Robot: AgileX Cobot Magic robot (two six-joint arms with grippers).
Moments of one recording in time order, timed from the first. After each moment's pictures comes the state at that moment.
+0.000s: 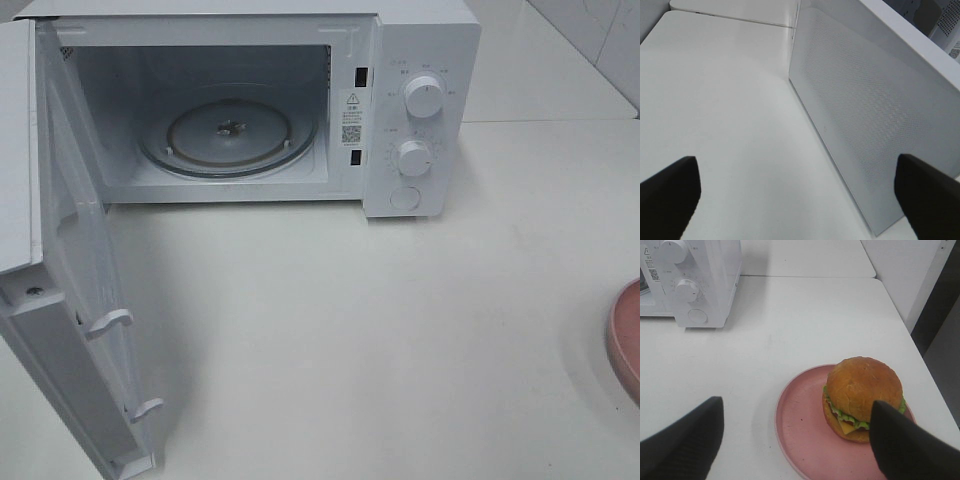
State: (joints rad) left arm 0.04 0.00 -0.52 -0.14 1.07 -0.03; right arm 0.05 0.00 -0.50 -0.14 0.96 0.09
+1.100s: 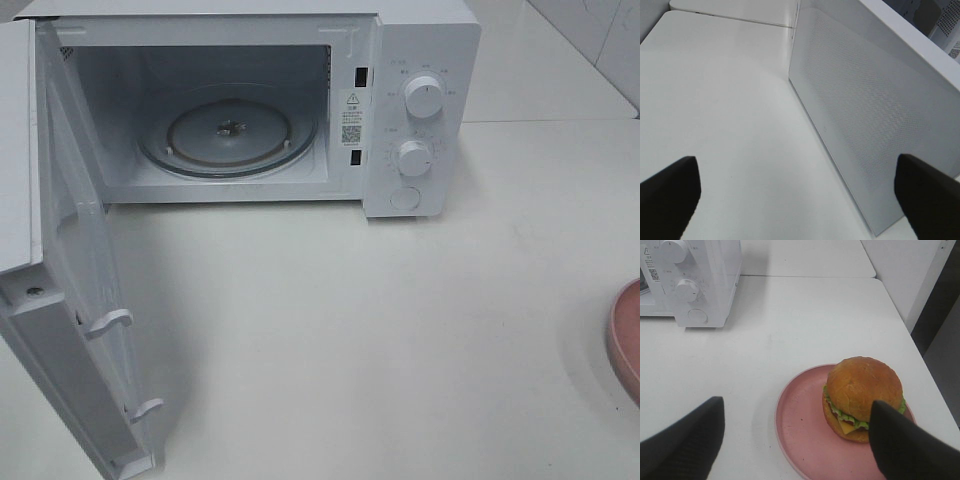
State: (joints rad) left arm 0.04 0.00 -0.52 -0.14 1.07 -0.03; right arm 0.05 0.00 -0.50 -0.14 0.96 0.09
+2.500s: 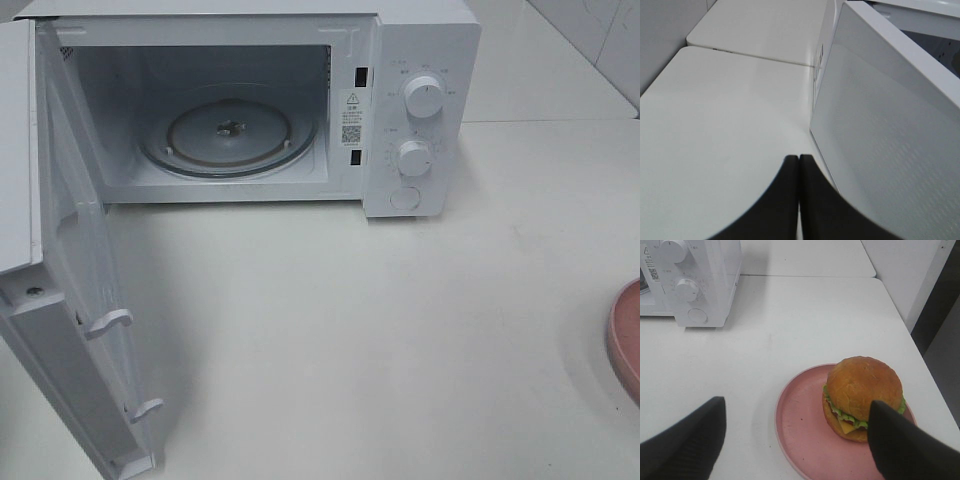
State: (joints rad) left arm 0.04 0.42 -0.36 -0.11 0.39 -0.02; right arm 0.05 0.00 -0.50 -0.14 0.96 0.09
